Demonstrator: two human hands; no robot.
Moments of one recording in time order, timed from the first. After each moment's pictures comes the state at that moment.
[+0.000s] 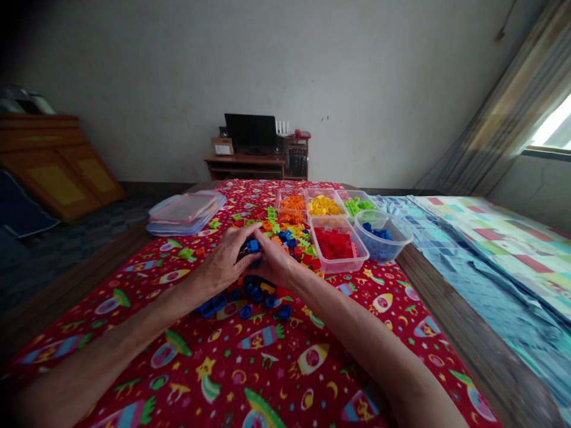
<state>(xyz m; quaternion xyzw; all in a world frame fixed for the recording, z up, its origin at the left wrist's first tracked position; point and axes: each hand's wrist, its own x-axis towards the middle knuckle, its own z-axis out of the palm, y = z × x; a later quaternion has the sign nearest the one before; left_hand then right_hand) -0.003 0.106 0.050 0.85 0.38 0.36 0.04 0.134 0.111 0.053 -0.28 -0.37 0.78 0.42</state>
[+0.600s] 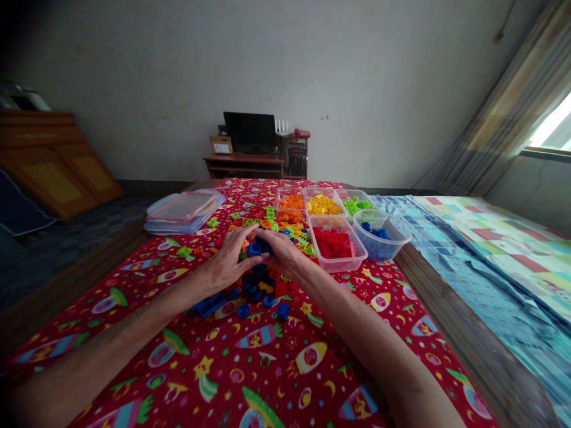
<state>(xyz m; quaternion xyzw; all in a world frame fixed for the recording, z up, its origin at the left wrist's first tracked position) -0.007 0.116 0.035 0.85 0.39 0.35 0.07 0.150 0.123 0.059 -0.32 -0.35 0.74 0.48</state>
